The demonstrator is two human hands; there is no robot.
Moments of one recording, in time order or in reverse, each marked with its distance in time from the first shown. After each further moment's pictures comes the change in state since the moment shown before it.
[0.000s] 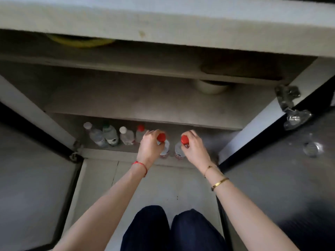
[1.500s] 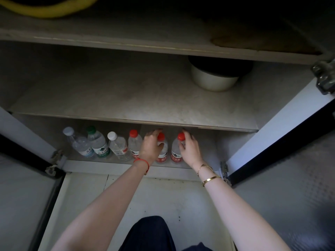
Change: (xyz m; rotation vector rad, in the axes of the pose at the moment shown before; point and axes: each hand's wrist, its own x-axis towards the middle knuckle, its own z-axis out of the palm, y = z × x) left_hand 0.070 -0.074 0.094 0.042 -0.078 0.001; right_hand 0.064 0.059 0.089 0.099 0.028 0.136
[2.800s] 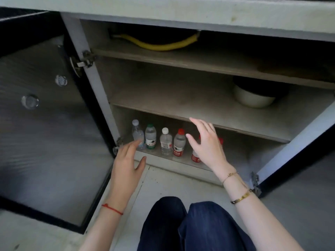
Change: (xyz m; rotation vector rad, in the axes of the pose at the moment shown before) left_hand -0.261 -0.044 -0.198 0.017 0.508 -0.020; right_hand -0.135 -0.169 -0.041 -0.067 0.111 -0.546
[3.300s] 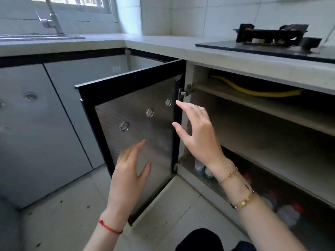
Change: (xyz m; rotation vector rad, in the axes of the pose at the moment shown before) left_hand -0.052 -0.002 -0.172 0.210 0.442 -0.216; right_hand 0.058 -0.243 0.016 0.342 0.029 -0.709
